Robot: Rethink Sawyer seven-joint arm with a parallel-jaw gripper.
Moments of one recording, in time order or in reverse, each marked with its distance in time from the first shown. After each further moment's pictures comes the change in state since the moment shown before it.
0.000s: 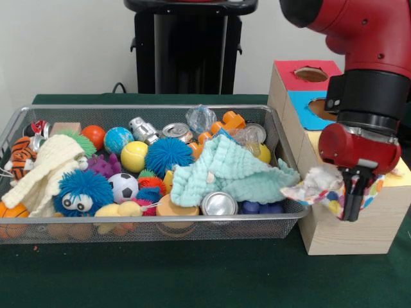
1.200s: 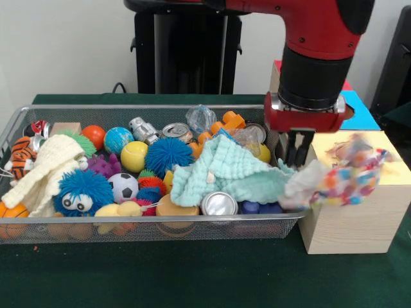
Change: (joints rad) arm -0.284 -0.177 0.255 0.088 0.065 0.684 0.000
